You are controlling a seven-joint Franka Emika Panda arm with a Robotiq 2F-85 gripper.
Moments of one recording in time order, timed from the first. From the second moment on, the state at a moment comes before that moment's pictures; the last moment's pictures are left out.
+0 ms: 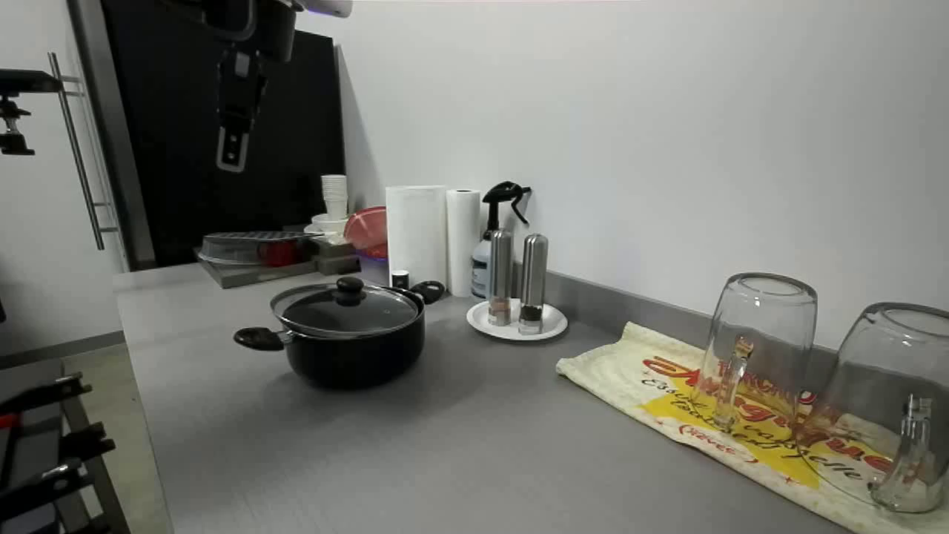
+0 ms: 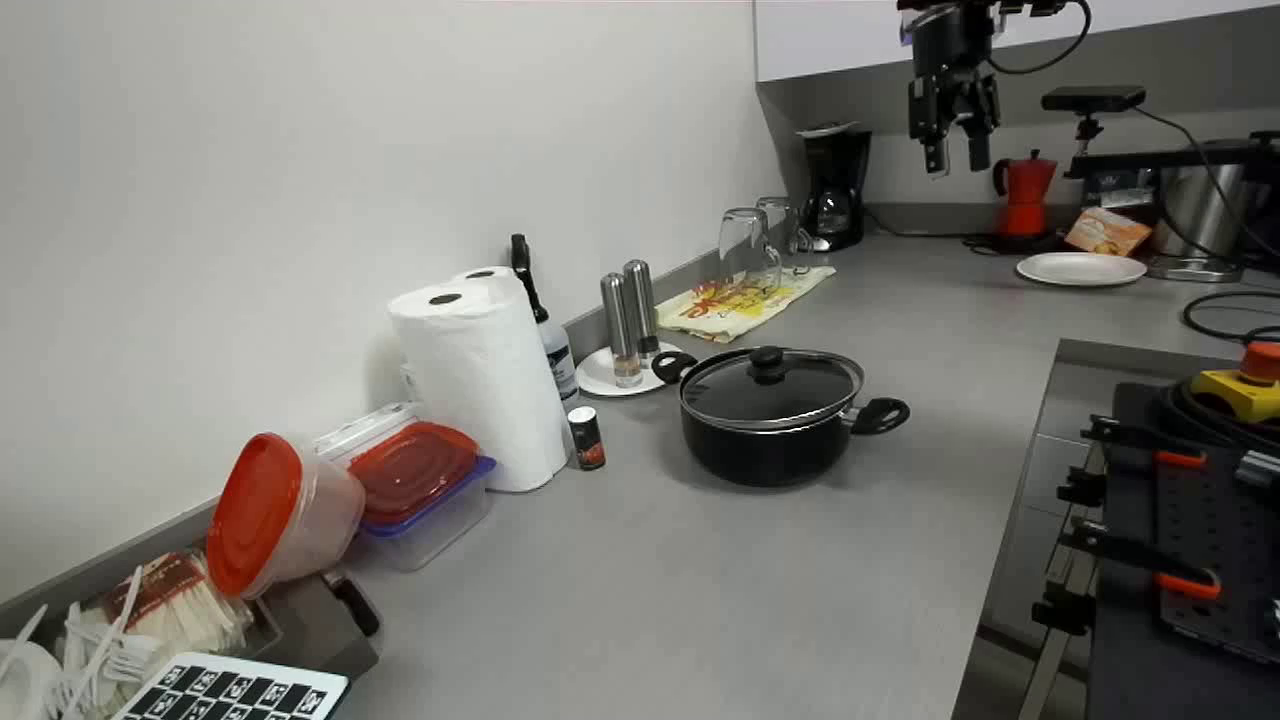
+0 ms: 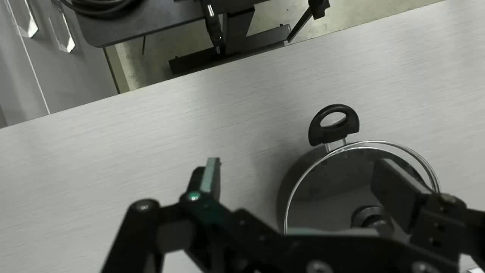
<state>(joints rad) -0.14 -0.26 -0.18 -2.27 0.00 1.78 -0.01</state>
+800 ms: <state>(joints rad) -0.13 -0.24 -0.15 -2.26 0.00 1.79 0.00</state>
